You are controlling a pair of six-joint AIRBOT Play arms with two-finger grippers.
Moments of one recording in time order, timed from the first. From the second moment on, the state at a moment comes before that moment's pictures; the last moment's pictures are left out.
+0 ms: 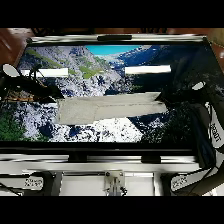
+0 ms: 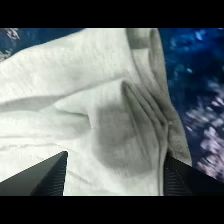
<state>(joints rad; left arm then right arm) 0.12 -1.54 1.45 1.10 -1.39 -1.46 -0.23 -1.74 1.31 -0.94 1.06 1.29</state>
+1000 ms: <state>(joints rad) 0.12 -1.54 1.45 1.04 -1.39 -1.46 -0.28 -1.71 1.31 -0.99 1.10 1.29</state>
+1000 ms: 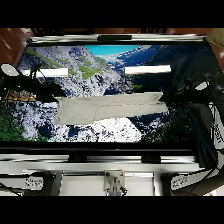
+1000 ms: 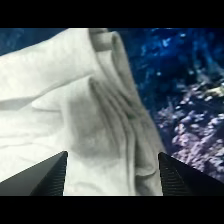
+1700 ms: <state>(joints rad) 0.12 -1.54 1.45 1.03 -1.38 -1.45 -0.35 -1.62 1.31 -1.03 1.14 1.27</state>
